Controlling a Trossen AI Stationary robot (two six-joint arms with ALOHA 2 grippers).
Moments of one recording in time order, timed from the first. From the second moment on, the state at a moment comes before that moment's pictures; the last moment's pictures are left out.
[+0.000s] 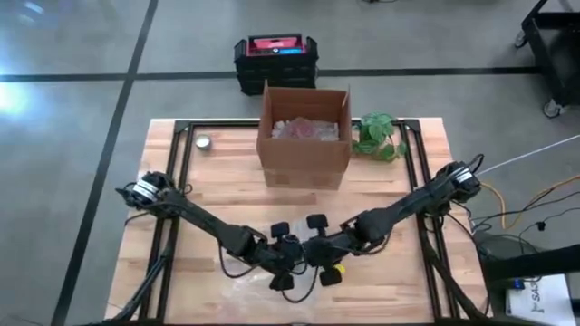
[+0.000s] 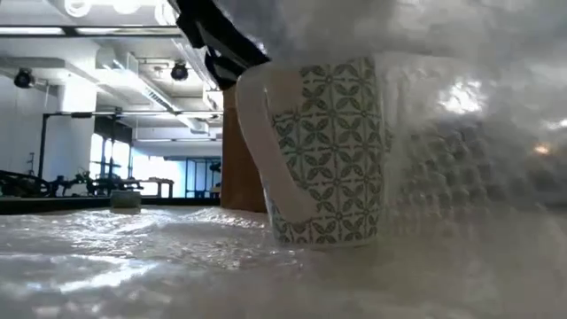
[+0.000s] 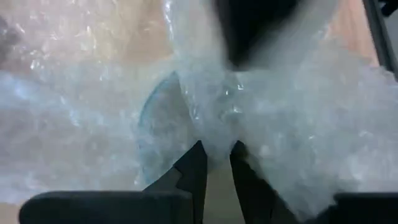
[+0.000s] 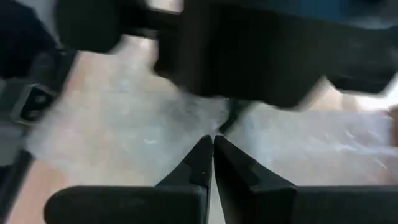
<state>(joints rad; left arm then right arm) -0.47 1.88 1.36 -0.37 -0.35 -0.45 0.46 1.84 1.49 -0.62 0.16 0.14</state>
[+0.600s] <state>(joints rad) -0.49 1.86 1.40 -0.52 -0.30 -0.46 0.45 2.00 1.46 -0.51 0.18 0.16</state>
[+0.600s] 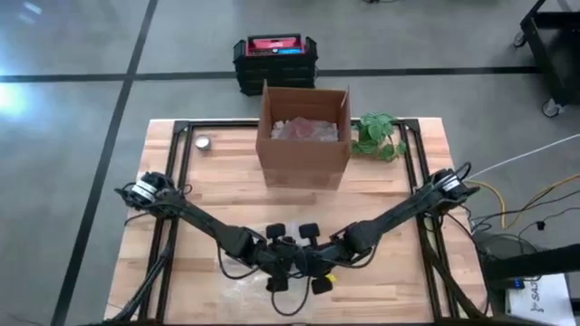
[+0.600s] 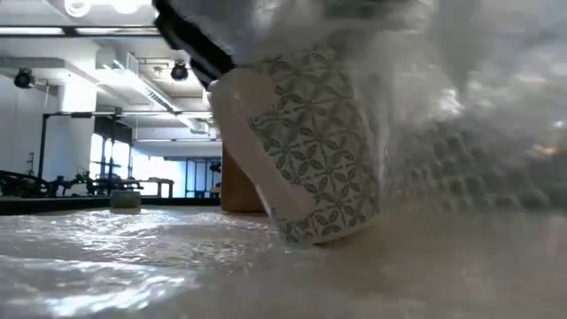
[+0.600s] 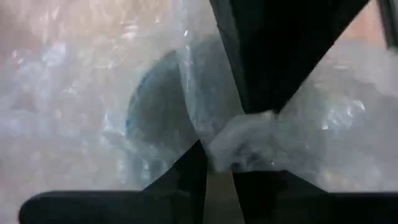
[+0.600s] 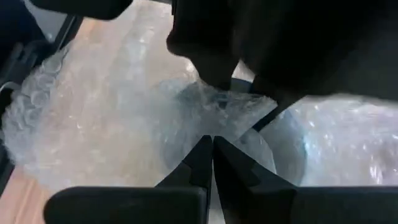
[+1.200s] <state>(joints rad) -0.50 1.68 1.42 -0.56 -0.51 -0.41 0.45 2.00 1.45 -0.54 0.15 0.16</state>
